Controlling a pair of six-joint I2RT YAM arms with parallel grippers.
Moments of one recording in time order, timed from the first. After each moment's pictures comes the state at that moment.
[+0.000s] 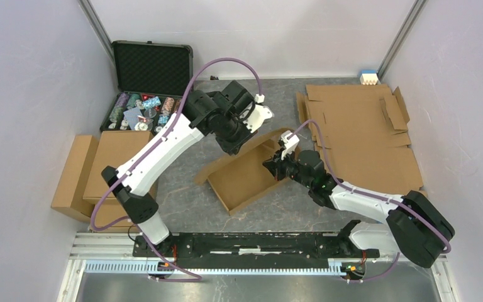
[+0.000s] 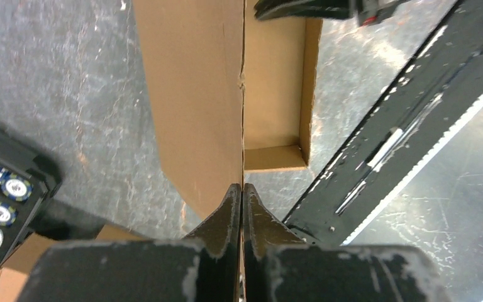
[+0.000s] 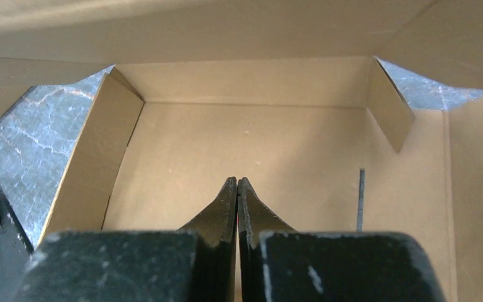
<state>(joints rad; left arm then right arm) -0.84 1.69 1.98 -1.43 0.06 0.19 0.73 1.23 0.45 0.52 -0.11 0.23</state>
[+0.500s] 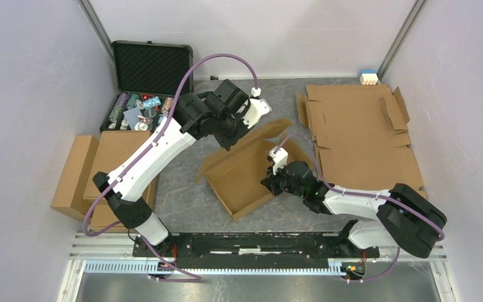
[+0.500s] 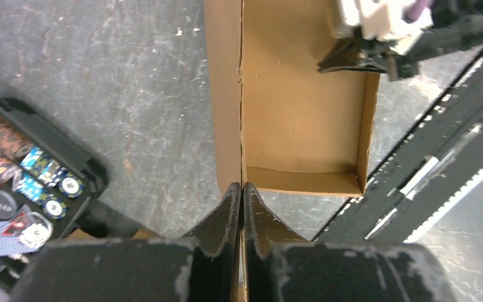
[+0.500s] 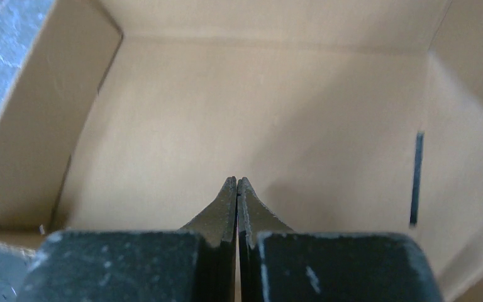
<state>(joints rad) -0.84 1.61 1.96 -1.34 0.00 0.20 0.84 1.31 0.41 0.45 -0.05 0.22</state>
